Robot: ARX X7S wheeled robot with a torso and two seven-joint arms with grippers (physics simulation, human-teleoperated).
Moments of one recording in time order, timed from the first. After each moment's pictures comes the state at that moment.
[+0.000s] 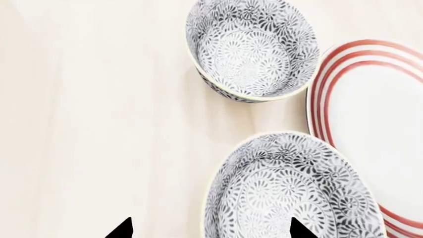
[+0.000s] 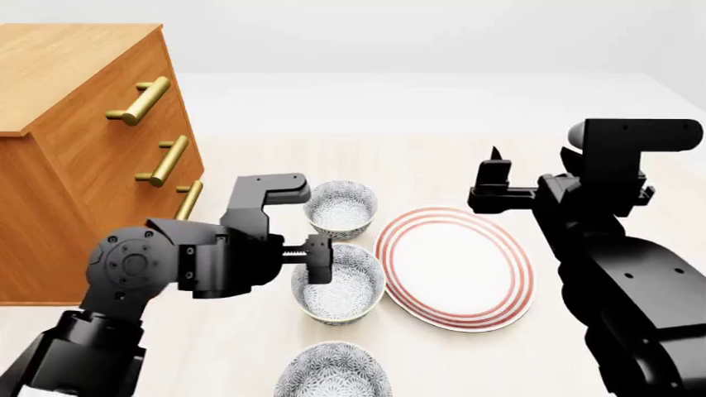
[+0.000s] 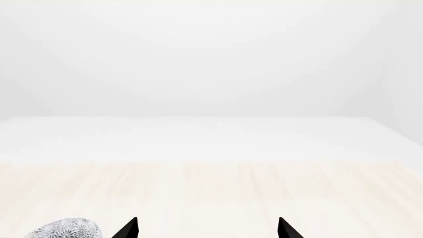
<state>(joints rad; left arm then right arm) -0.99 -0.31 0.43 -0.32 -1.44 -1.21 -0.82 0.69 0.26 0.07 -0.46 0.36 1.19 0.14</state>
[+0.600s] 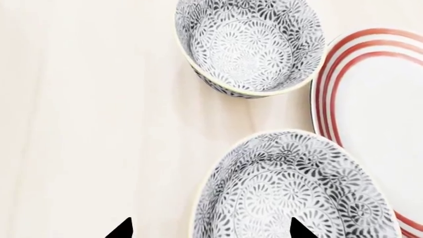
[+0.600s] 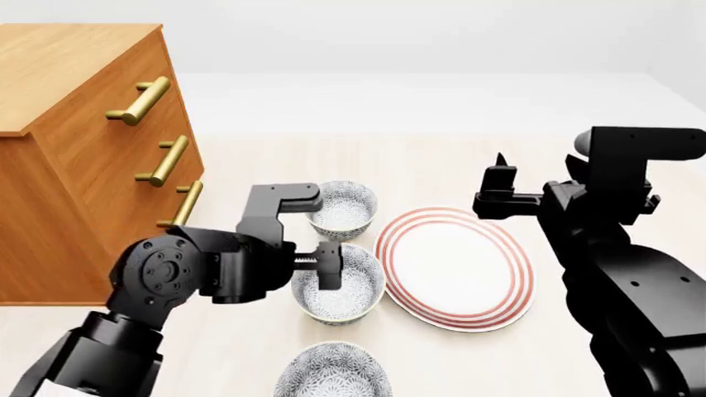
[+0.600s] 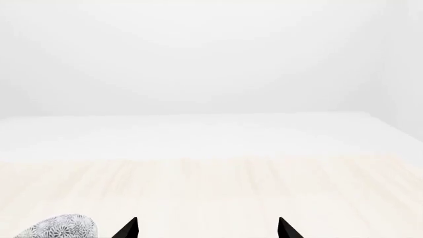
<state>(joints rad) -0.99 -0.27 0.50 -0.38 -1.35 -1.14 -0.75 0.67 0.27 0.10 -0.48 0.38 1.19 0.15</state>
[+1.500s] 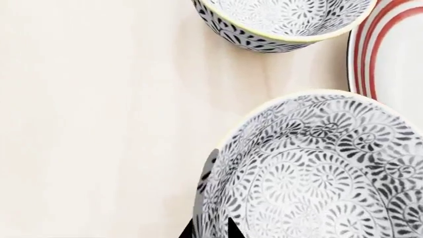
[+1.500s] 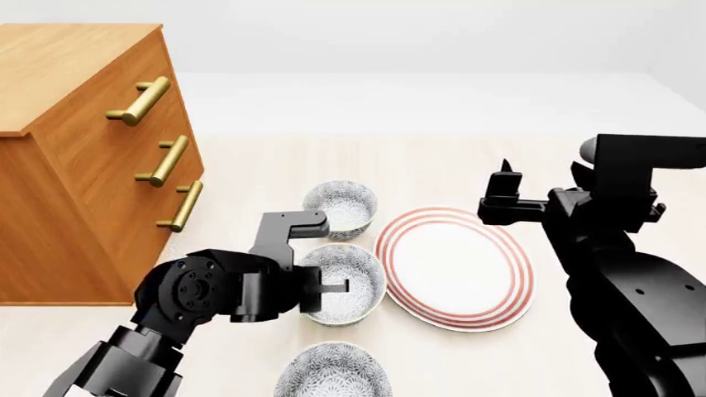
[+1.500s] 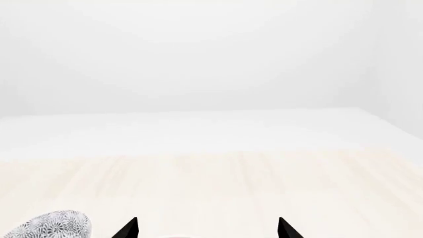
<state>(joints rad) -0.94 -0.23 0.56 -0.50 -1.29 -1.07 -0.69 0.64 0.28 0.11 -0.49 0.40 1.19 0.17</state>
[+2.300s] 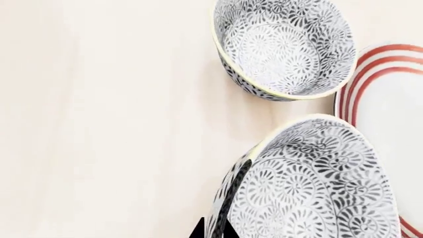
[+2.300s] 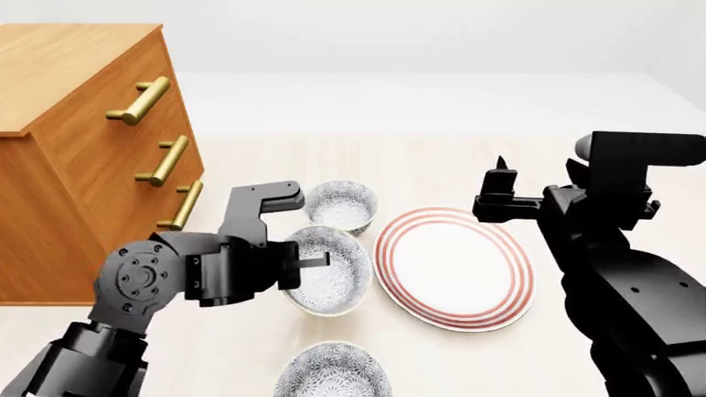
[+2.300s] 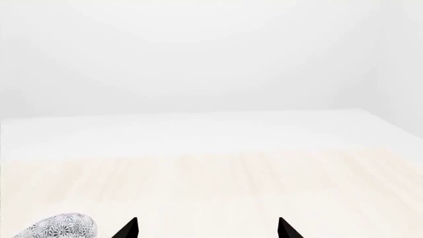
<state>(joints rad) -0.95 -0.31 0.46 -0.35 -1.45 -1.12 -0.86 0.65 0.27 0.10 -0.49 0.41 1.19 0.19</state>
